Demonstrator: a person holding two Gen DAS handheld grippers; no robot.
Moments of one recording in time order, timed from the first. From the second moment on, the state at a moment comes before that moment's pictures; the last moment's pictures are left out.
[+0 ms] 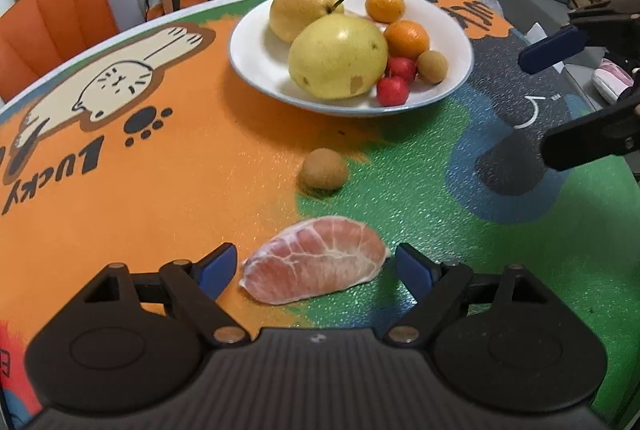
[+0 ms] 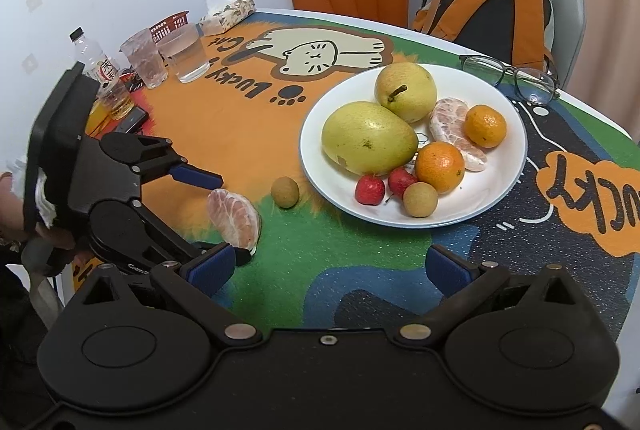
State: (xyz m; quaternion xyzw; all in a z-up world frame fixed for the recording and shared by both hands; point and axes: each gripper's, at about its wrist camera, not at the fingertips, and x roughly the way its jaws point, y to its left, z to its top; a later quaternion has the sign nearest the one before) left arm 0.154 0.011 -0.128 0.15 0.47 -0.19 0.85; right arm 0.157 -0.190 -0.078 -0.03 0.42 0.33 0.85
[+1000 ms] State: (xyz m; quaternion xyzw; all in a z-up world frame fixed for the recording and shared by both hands) left arm 0.146 0.016 -0.132 0.08 0.45 -0.14 0.88; right arm 0.167 -0.160 -0.081 -0.04 0.42 0.35 0.83
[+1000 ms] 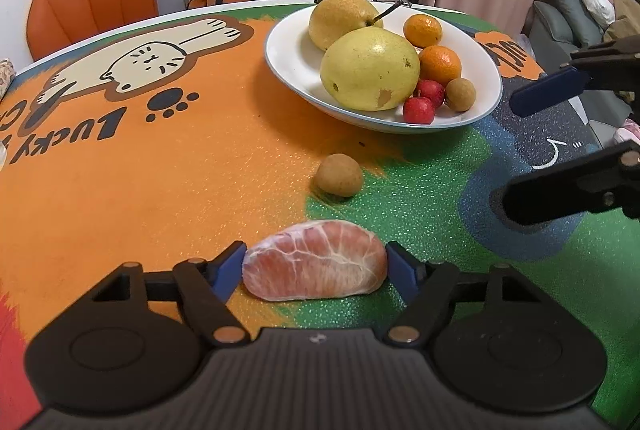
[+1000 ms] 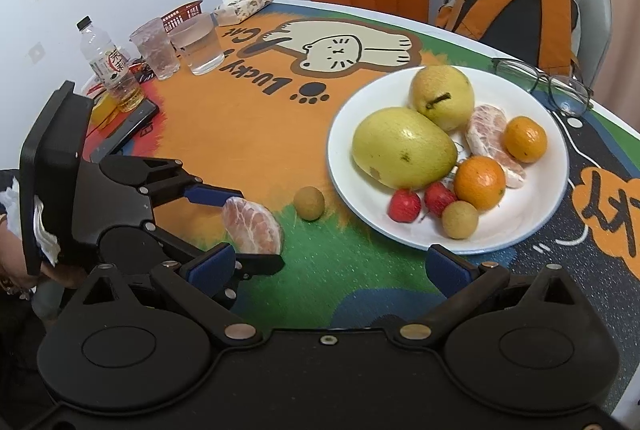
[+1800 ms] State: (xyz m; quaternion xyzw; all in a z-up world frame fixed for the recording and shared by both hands) left arm 0.128 0.016 -0.123 0.07 0.45 -0.15 0.88; right arm 0.177 -0.137 -0.100 -0.04 0.44 0.36 0.82
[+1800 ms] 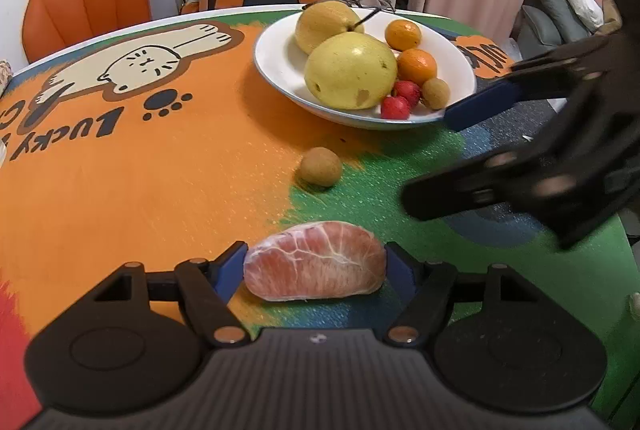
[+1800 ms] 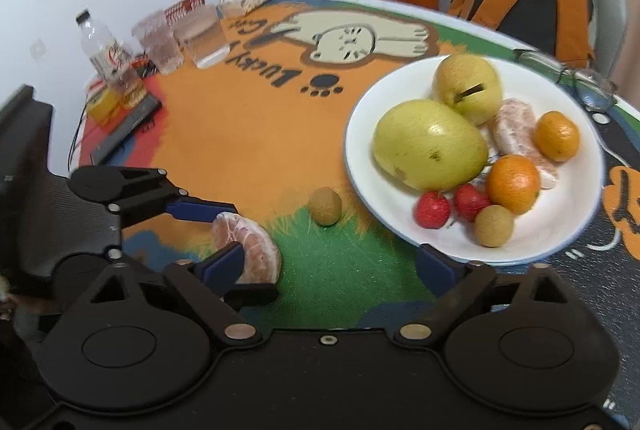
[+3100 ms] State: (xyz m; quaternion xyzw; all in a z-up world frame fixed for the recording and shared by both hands) left arm 0.105 0.018 -0.115 0.07 0.44 -0.16 0.88; right arm 0.182 -0.098 -0.109 -0.10 0.42 0.37 0.82
